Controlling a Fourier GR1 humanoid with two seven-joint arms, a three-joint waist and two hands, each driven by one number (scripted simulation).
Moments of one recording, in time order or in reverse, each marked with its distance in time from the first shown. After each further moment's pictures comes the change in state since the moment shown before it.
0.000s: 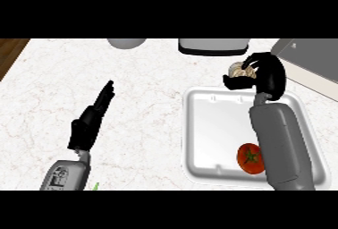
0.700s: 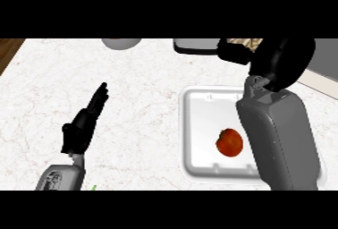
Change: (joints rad) left arm 0.035 0.011 0.021 -0.029 0.012 -0.004 -0.003; right arm -0.144 0.007 0.245 -0.378 0.387 0.010 0.556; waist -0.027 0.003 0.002
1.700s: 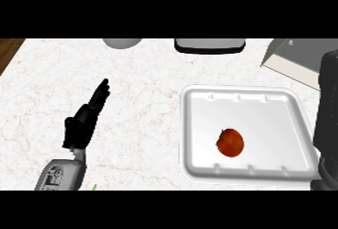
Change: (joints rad) left arm -0.041 -0.001 0.012 0.025 -0.006 -0.011 0.012; right arm -0.190 -0.226 -0.232 -0.039 0.120 0.184 -0.030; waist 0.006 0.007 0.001
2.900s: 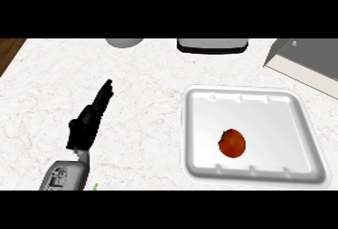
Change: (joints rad) left arm 0.009 -0.023 -0.015 -0.016 -0.019 0.007 0.000; right arm -0.051 -0.282 -0.095 0.547 -0.018 -0.339 -0.266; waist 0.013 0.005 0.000
